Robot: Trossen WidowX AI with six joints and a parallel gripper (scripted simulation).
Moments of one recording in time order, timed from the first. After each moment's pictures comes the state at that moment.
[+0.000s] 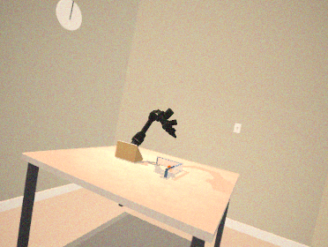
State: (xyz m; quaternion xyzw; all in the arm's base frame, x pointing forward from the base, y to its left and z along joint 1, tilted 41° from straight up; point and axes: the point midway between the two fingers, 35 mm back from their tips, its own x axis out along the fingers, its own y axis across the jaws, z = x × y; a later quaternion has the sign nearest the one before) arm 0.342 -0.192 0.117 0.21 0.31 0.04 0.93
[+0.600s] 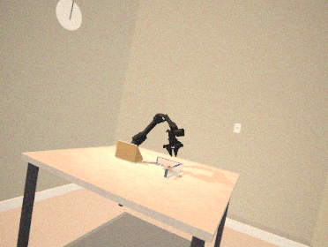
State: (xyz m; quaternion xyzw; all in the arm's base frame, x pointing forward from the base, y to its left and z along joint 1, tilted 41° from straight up) arm 0.359 -0.026 0.058 -0.14 0.37 0.43 0.81
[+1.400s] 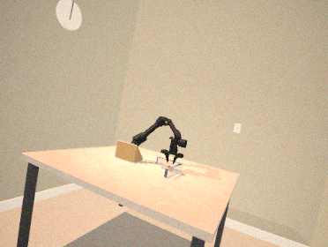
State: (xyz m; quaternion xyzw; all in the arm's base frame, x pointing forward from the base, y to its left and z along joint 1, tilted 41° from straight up) arm 0.342 0.055 0.034 -0.28 0.30 0.61 0.68
